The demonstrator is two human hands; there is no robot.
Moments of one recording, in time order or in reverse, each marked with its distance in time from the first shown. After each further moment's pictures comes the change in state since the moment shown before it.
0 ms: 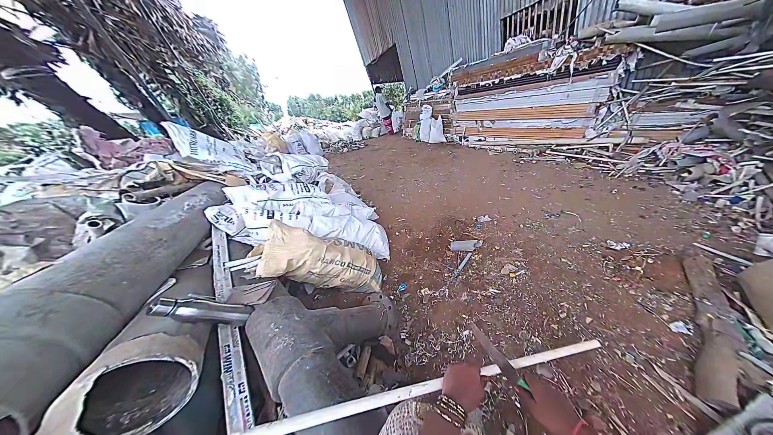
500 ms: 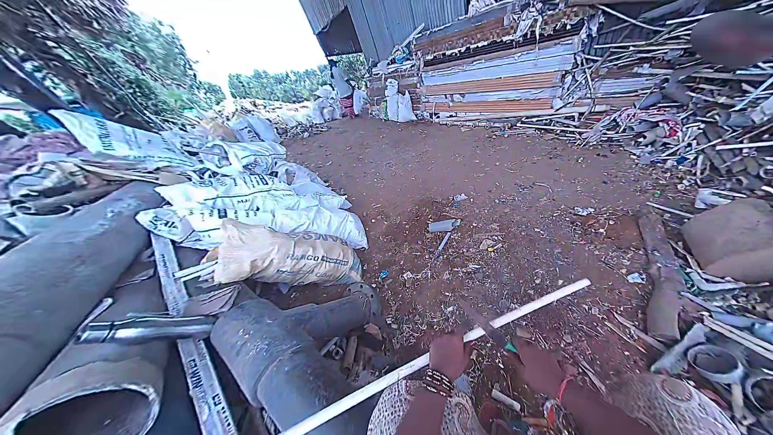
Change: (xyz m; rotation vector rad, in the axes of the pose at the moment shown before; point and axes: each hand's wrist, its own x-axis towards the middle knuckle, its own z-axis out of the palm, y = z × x) left_hand 0.001 0.009 -0.009 -0.048 0.044 -0.032; right_hand -0.025 0.001 -0.023 -0.072 0.040 0.036
